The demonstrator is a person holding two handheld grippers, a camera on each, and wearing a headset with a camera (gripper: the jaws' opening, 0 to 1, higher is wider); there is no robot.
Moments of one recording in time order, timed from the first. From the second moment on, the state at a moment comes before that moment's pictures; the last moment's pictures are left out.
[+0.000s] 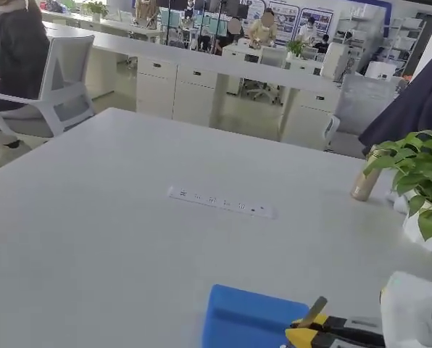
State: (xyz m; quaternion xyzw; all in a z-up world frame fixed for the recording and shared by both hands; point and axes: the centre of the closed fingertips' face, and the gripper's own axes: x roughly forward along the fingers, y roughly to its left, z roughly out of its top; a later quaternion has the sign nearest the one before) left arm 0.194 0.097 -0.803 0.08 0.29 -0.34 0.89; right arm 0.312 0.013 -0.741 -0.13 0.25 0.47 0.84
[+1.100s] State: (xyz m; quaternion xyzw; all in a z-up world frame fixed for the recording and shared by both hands) left arm 0.199 0.098 -0.794 0.06 0.27 -0.34 0.90; right arm 0.360 -0.005 -0.810 -0.10 0.32 0.41 0.85
